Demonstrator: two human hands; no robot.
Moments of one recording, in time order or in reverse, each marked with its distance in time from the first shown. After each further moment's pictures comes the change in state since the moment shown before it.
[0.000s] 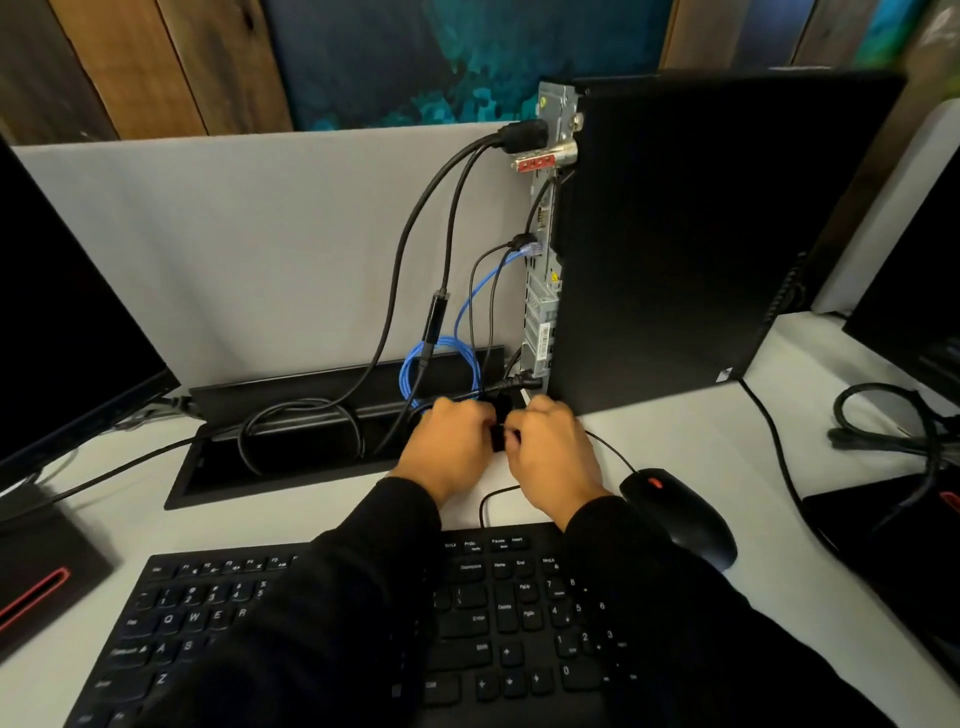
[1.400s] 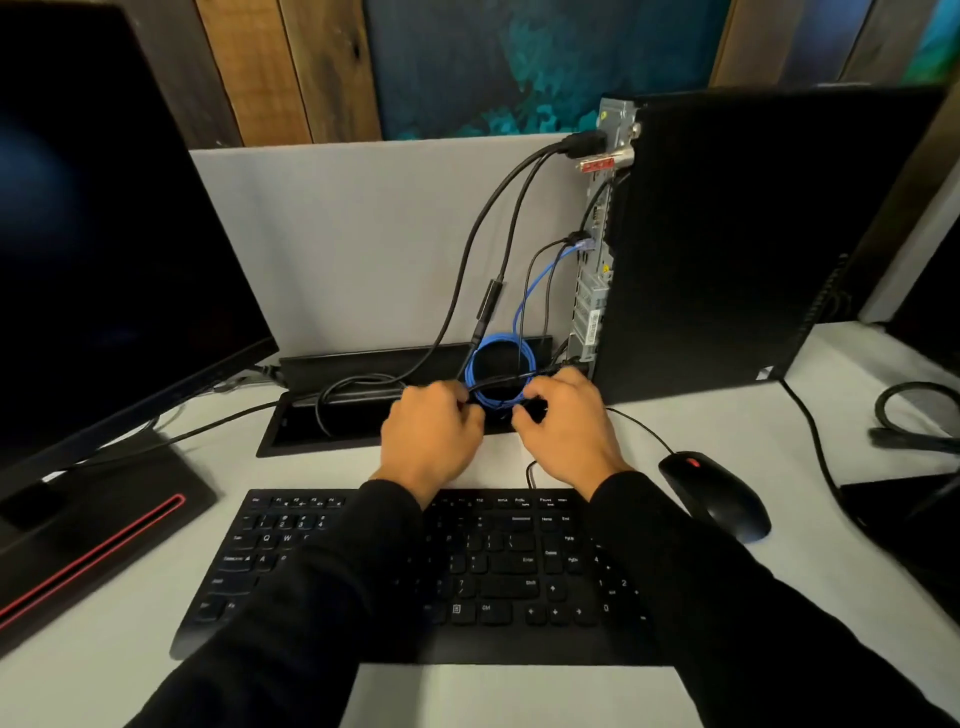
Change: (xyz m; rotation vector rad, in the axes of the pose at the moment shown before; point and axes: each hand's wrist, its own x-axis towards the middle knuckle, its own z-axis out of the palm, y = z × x) left_hand -0.074 -0.013 -0.052 0.012 0.266 -0.303; right_hand -0.012 -0.036 -0.012 0.256 0.095 -0.035
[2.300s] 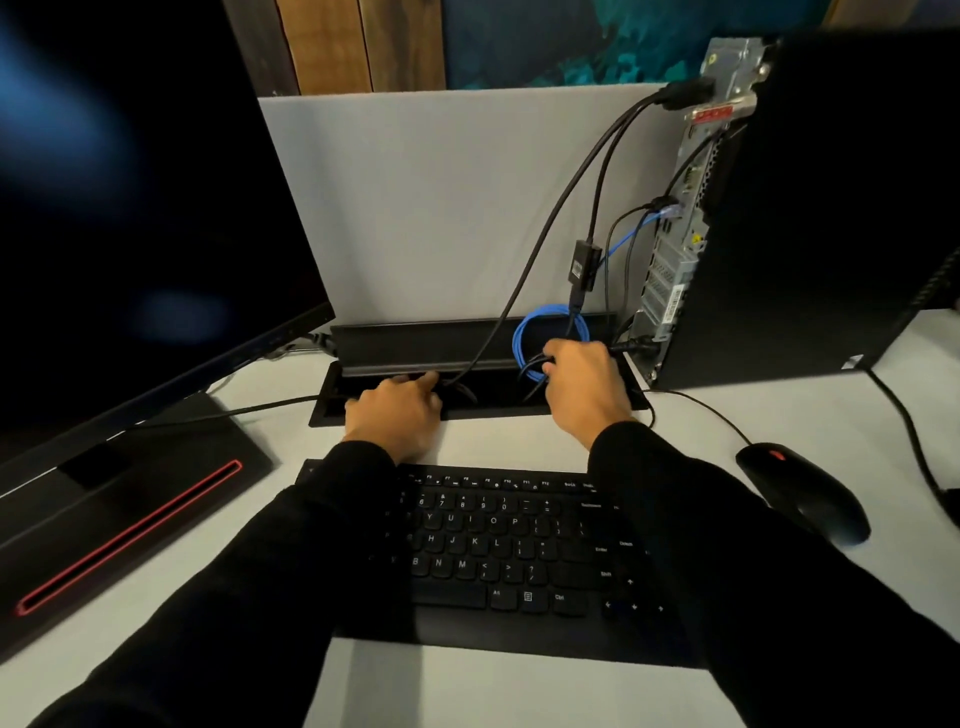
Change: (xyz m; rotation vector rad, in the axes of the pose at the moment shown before) left_hand 0.023 -0.107 -0.016 0.372 -0.275 -0.131; right_hand 0.041 -0.031 0.048 -0.194 -0.058 0.031
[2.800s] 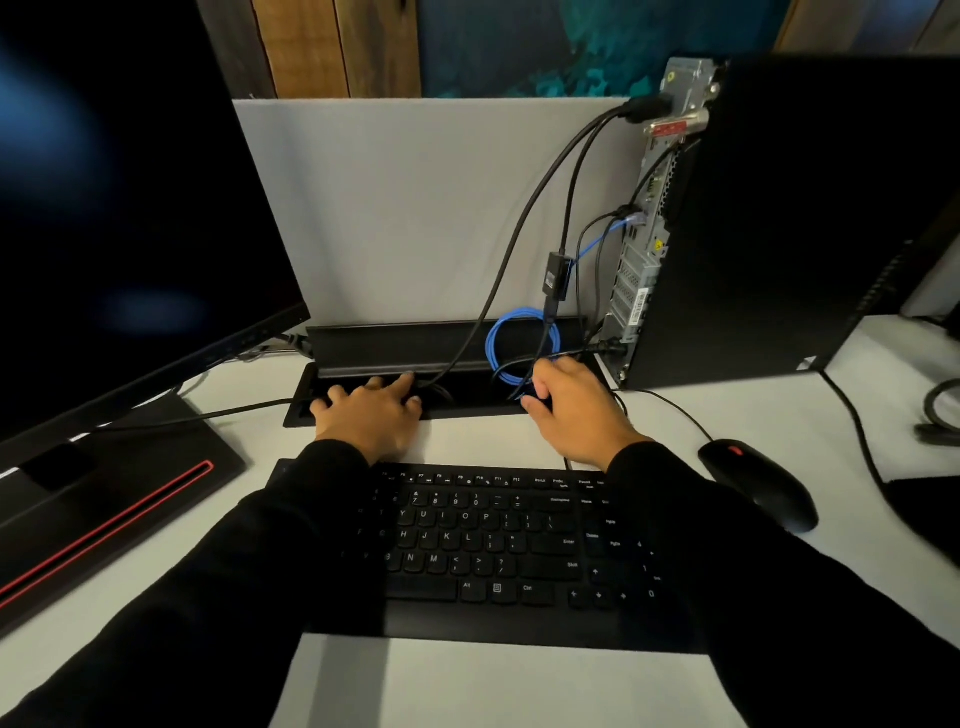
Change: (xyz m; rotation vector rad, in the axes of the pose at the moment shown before) left_hand -0.003 0.002 -0.001 -0.016 -0.123 -0.101; right_hand -0.029 0.031 -0.017 0.099 -0.126 -0.200
